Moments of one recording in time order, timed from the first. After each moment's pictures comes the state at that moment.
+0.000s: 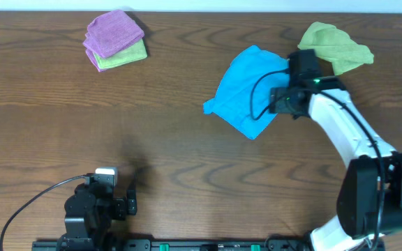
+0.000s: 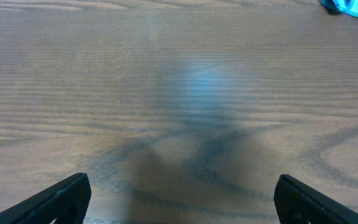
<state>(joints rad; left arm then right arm) -0.02 0.01 0.25 -0.92 0.10 0.02 0.16 1.76 1.24 -0.73 0.11 0.24</state>
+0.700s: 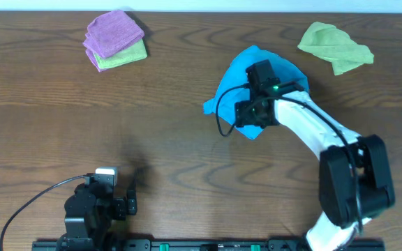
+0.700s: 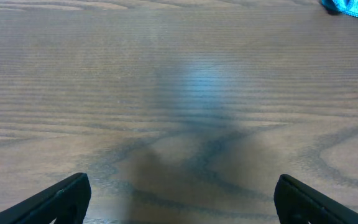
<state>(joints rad) -0.02 0.01 0.25 -0.92 0.10 0.02 0.34 1.87 1.24 -0.71 -0.03 0.29</state>
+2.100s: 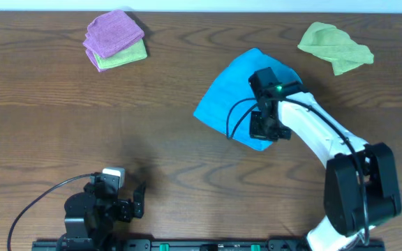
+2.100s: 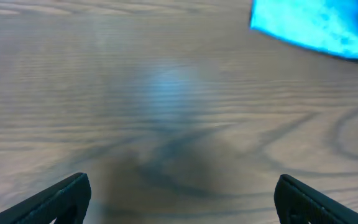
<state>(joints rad) -0.02 0.01 0.25 -0.89 0.28 -0.01 0.34 1.81 1.24 -1.01 0.09 0.53</state>
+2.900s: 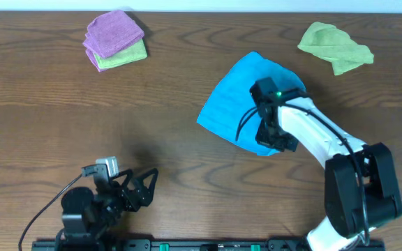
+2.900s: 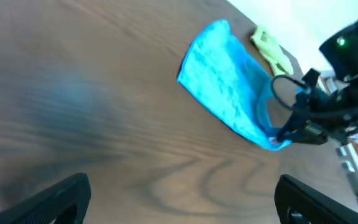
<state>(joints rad) -0.02 0.13 0.25 -0.66 0.53 -0.53 0.34 1.80 1.12 -1.00 0.22 0.77</state>
